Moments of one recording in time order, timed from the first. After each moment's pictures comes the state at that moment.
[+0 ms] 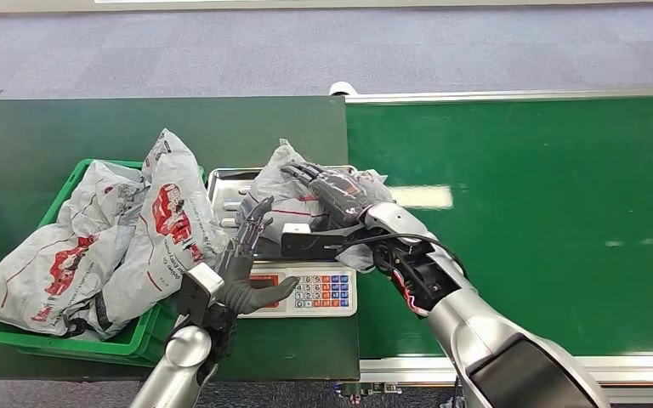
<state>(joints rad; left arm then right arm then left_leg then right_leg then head) -0.25 -0.13 -0.27 -1.17 -0.08 0.01 -0.64 -0.88 0.19 0.68 -0.51 0.85 -0.28 -0.42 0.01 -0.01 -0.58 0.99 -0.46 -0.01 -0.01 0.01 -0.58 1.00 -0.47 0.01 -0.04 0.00</state>
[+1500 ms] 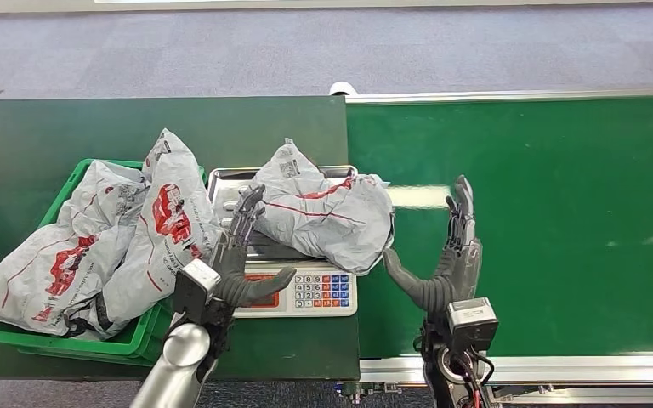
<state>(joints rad) -0.25 -0.16 -0.25 -1.25 -0.14 0.04 -0.62 -0.13 0.20 0.23 -1.40 0.27 -0.39 -0.70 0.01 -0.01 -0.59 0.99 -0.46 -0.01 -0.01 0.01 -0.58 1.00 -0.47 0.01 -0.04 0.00</state>
